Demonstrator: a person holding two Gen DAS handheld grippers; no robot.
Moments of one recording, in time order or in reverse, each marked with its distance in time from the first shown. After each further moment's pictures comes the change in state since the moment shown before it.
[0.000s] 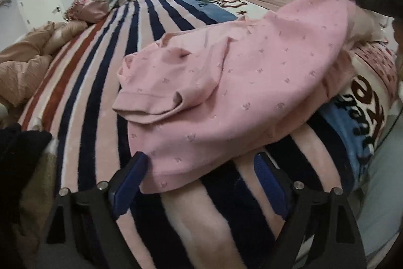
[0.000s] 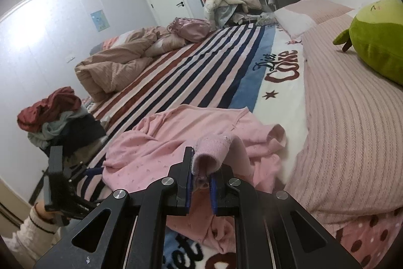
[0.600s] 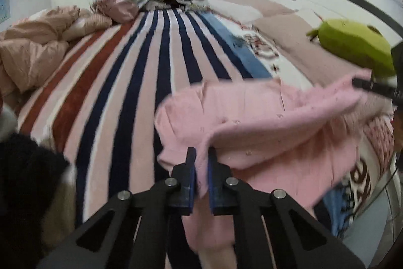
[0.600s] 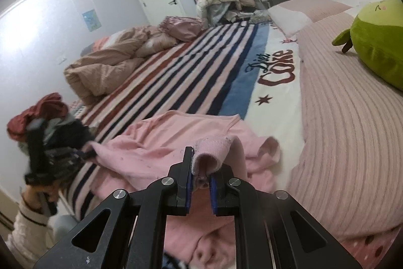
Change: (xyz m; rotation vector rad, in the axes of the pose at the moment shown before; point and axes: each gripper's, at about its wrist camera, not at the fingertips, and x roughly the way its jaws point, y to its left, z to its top) left arm -0.009 0.075 0.078 -0.225 -0.115 -0.036; right arm 0.029 -0.017 0.026 0.020 0.019 -0.049
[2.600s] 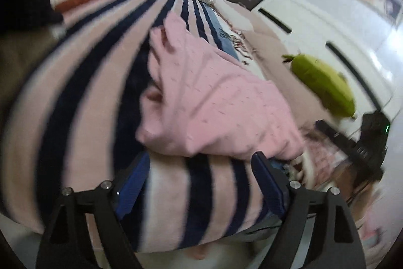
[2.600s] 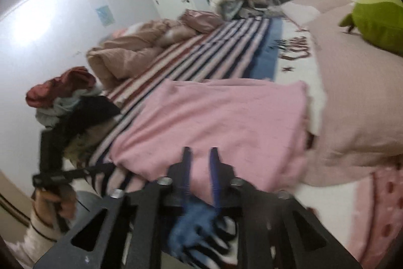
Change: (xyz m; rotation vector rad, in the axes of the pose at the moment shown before) left arm -0.030 0.006 -0.137 -0.455 0.018 -0.369; right arm -0.033 0.074 -0.097 -0.027 -0.011 0.078
